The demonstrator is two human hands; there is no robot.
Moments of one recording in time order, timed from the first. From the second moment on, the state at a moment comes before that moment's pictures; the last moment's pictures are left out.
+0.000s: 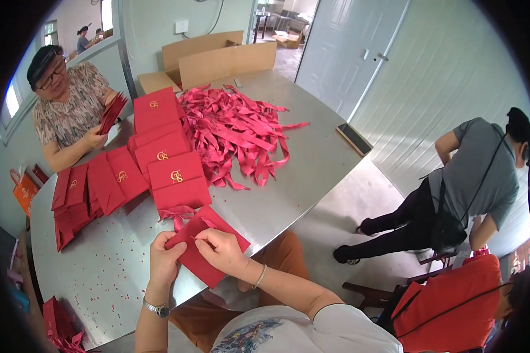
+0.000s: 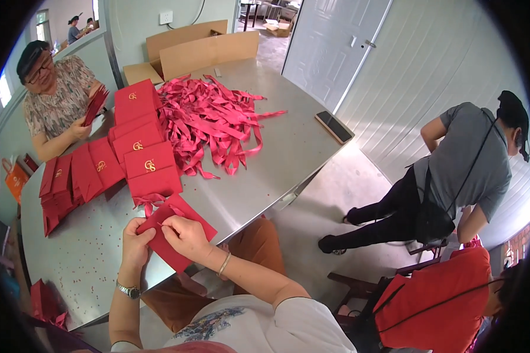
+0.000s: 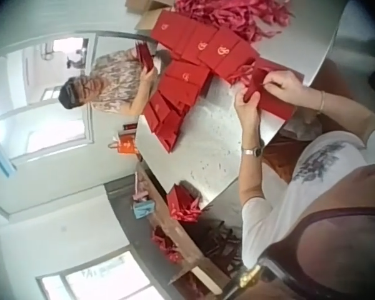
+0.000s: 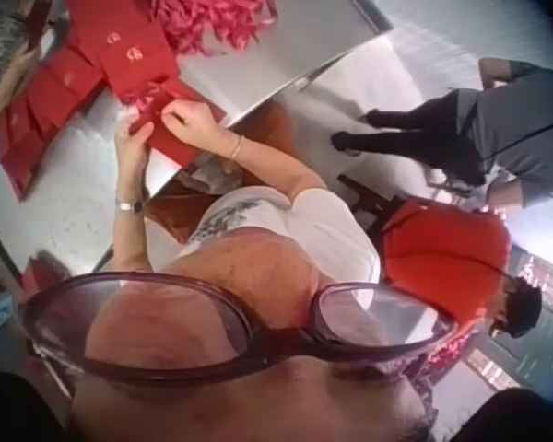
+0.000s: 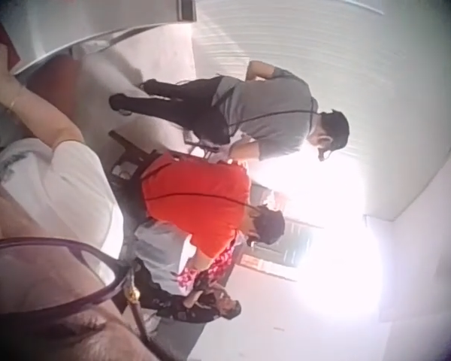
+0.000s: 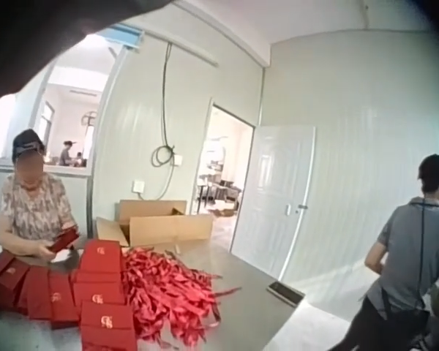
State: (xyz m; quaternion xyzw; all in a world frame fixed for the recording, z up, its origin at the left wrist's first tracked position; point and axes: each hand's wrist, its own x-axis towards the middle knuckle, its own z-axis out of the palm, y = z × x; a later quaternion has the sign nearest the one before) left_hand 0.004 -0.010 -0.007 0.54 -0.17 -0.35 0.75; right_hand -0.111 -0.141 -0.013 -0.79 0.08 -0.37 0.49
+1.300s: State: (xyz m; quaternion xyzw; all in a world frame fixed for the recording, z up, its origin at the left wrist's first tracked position) left_hand 0.011 -0.007 -0.023 0.60 -0.24 -0.30 0.70; right_hand -0.113 -0.141 -0.020 -0.79 0.05 -0.43 0.44
